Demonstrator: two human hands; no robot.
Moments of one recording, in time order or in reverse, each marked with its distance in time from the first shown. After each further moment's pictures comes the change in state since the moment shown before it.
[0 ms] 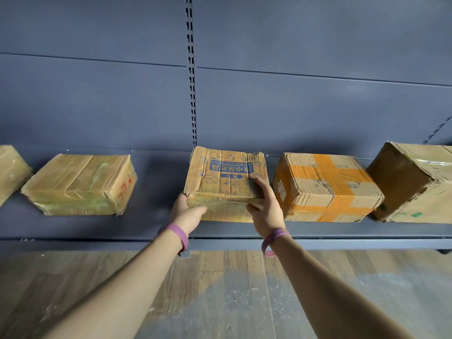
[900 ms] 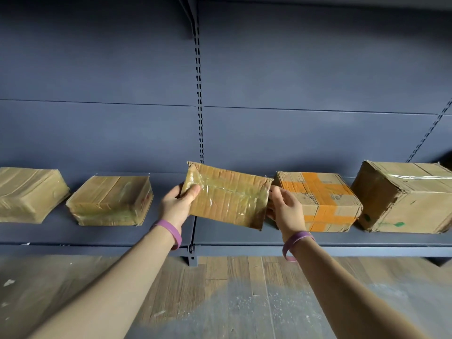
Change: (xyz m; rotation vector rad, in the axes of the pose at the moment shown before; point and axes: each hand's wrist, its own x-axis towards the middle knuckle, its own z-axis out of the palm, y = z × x) left_hand -0.073 0.053 -0.054 -0.416 0.044 0.186; right_hand -0.034 -0.053 -0.060 0.407 0.131 0.092
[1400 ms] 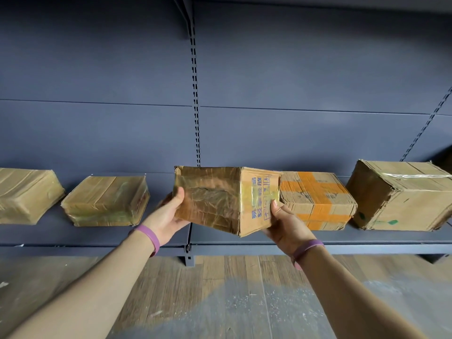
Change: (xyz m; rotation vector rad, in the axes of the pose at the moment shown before) left_hand 0.006 -0.006 -0.024 -0.272 -0.313 -0.258; right_hand -0.014 0.010 -0.027 0.483 -0.292 0.377
